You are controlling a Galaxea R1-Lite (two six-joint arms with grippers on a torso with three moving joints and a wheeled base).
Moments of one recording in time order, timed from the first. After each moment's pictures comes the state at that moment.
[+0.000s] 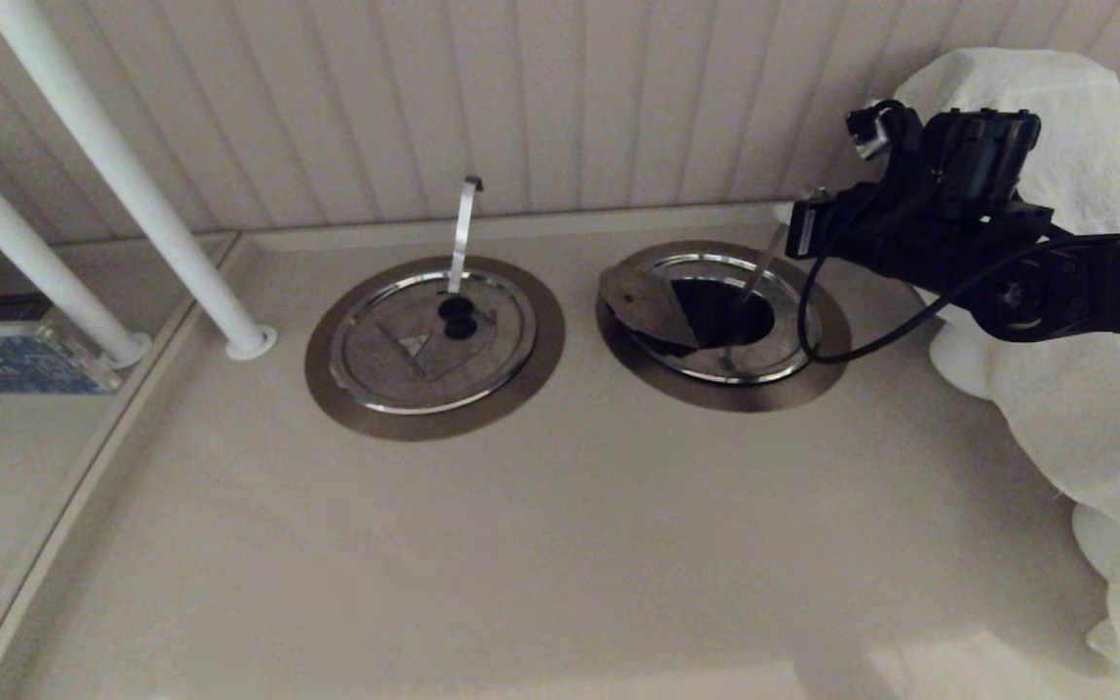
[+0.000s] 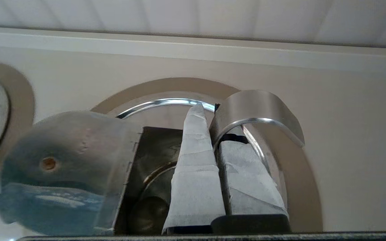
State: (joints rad) left arm 0.00 0.00 -0.03 0.08 0.01 0.00; right arm 0.17 2.01 -1.56 -0.44 0.09 -0.05
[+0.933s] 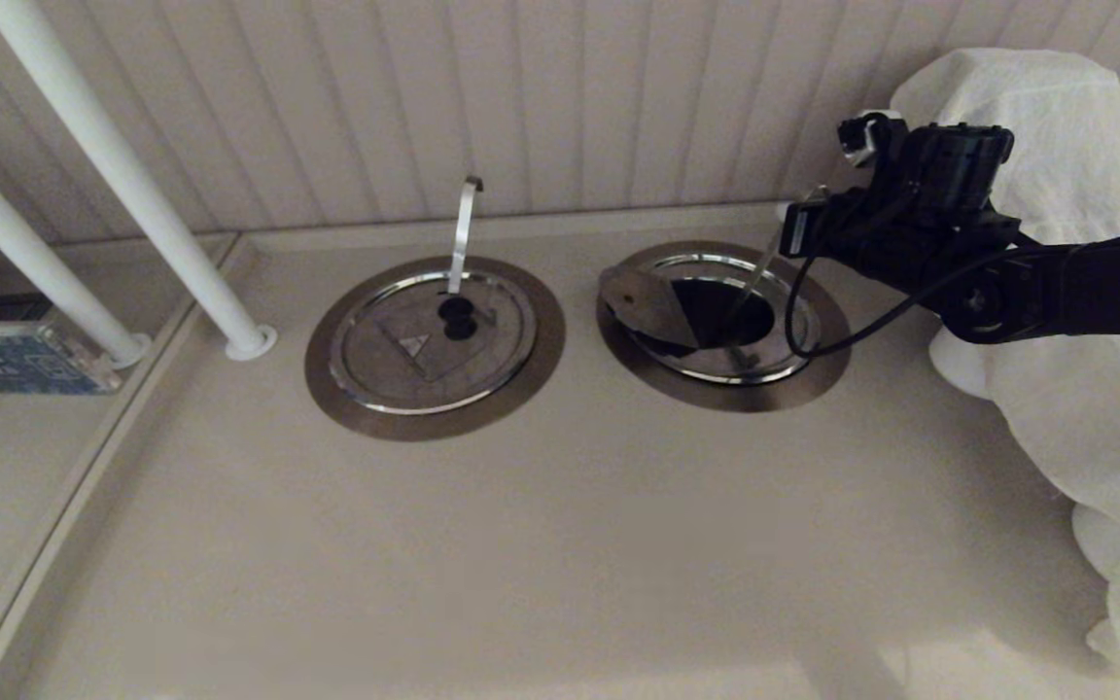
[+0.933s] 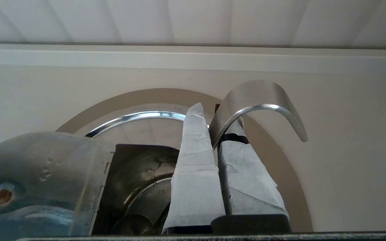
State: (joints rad) left arm 0.00 0.00 -0.03 0.08 0.01 0.00; right arm 0.16 2.09 -1.63 -0.48 0.02 -0.04
